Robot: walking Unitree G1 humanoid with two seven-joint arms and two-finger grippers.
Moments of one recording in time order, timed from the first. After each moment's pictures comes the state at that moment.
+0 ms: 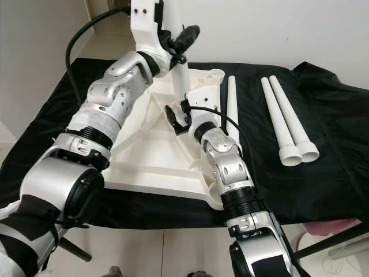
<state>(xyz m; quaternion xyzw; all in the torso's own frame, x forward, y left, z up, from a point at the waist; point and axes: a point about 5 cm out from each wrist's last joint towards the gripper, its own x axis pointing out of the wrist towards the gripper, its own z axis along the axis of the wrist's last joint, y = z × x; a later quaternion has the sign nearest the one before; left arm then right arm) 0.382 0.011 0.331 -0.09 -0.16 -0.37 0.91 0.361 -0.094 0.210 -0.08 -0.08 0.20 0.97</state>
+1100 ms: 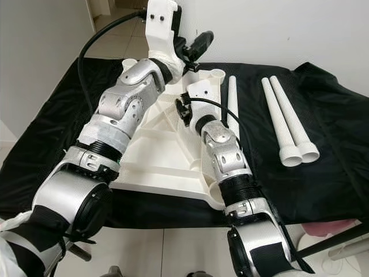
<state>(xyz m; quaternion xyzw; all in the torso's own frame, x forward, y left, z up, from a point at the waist) 0.364 -0.009 0.332 -0.09 -0.17 -0.39 0.90 0.371 -0.095 0.212 -0.09 -0.06 0.18 0.98</state>
